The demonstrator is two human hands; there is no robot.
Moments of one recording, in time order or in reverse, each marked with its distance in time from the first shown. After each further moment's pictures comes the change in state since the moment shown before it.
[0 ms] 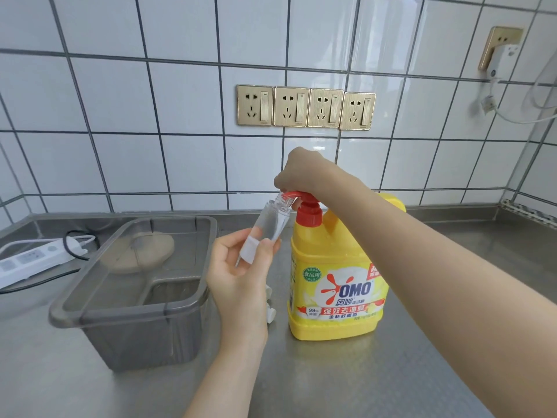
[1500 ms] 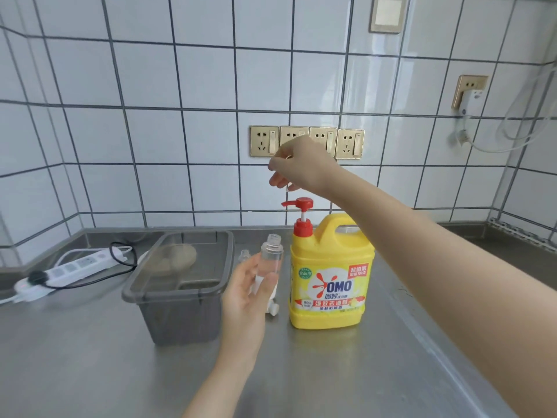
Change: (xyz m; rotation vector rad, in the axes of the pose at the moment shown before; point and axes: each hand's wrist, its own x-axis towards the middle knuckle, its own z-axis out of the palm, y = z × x) left_hand -0.049 0.034 -0.034 0.240 -0.266 0.054; right_hand -0.078 -0.031 -0.073 0.413 0.082 -0.280
